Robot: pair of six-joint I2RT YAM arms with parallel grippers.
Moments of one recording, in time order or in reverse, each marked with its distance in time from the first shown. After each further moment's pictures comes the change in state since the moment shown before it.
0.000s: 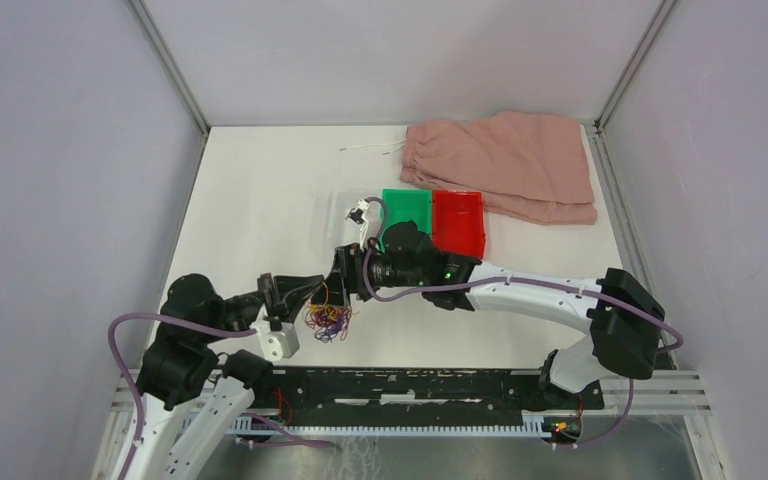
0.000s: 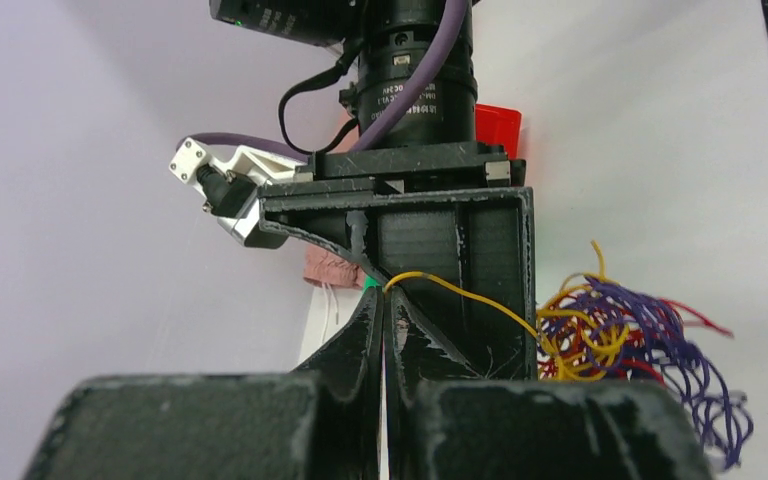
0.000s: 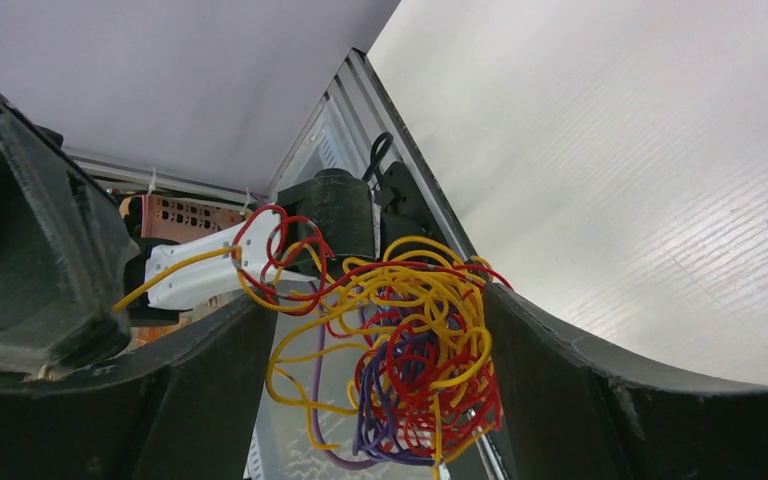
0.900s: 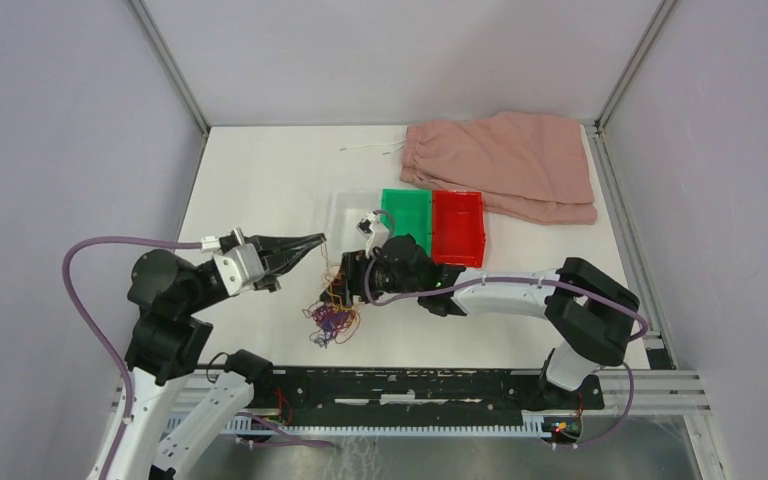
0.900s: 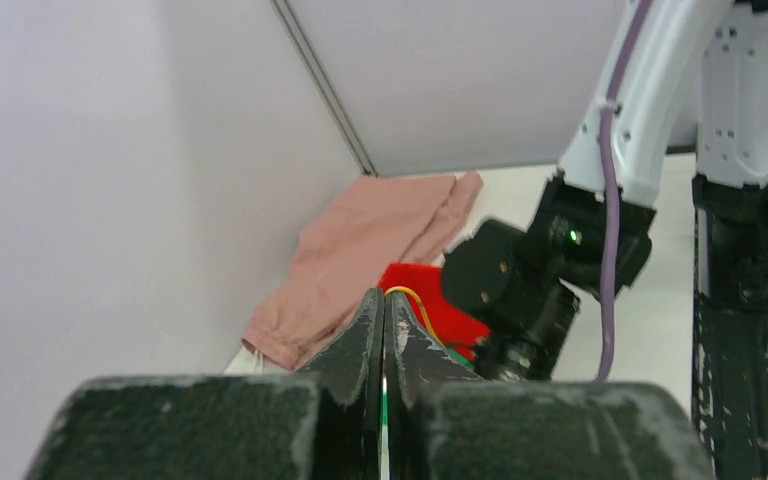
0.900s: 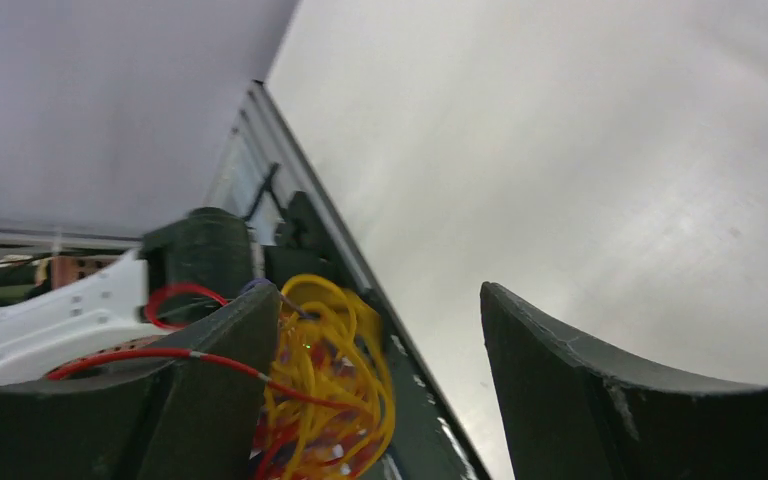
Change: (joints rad) left arm 0.001 0.204 0.200 0.343 -0.043 -0.702; right arm -0.031 0.136 -0.113 0.224 0.098 0.019
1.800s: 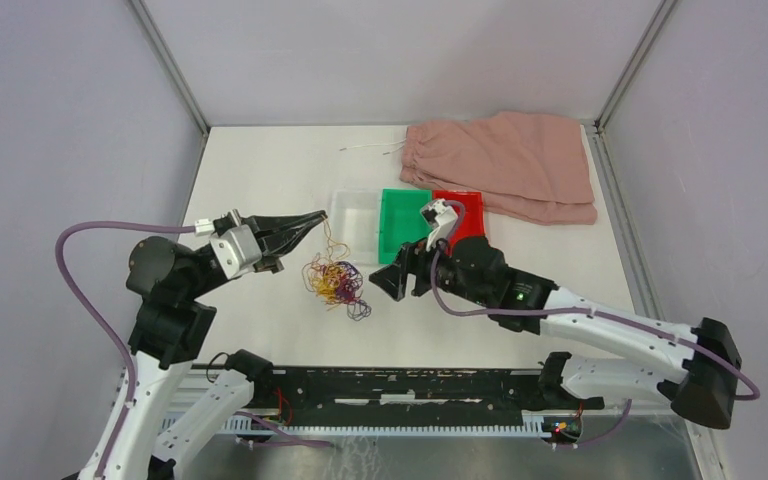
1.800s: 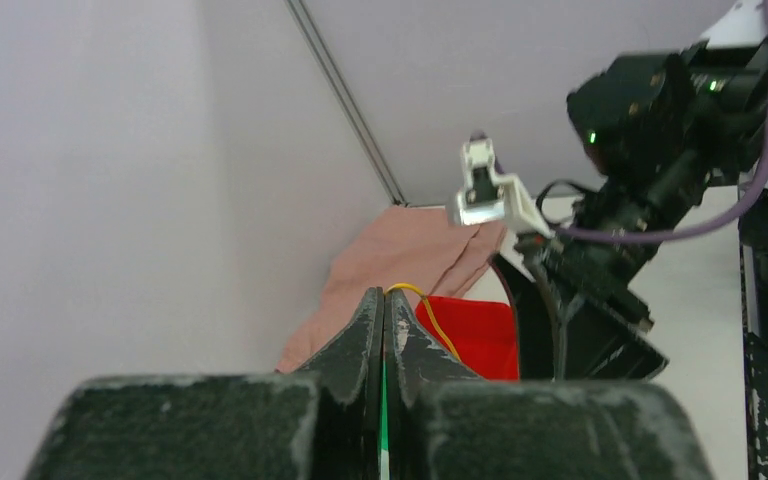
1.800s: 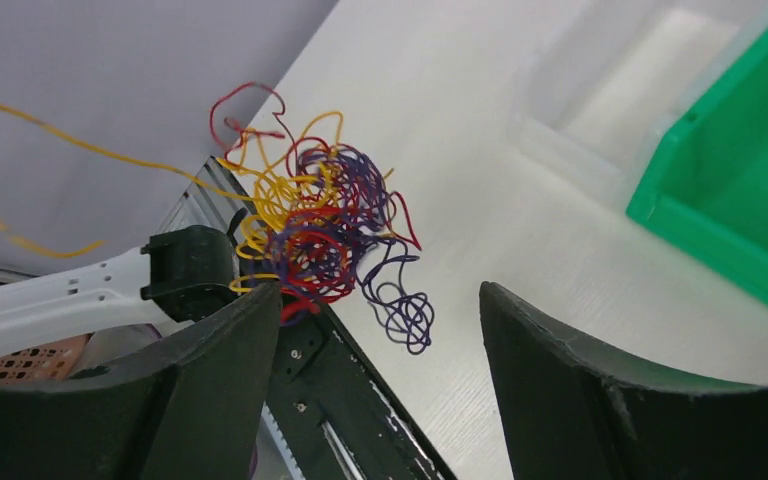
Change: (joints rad) left arm 0.000 0.098 0.081 0.159 -0.026 -0.054; right arm -0.012 -0.517 -0.145 -0.328 0.269 -0.193
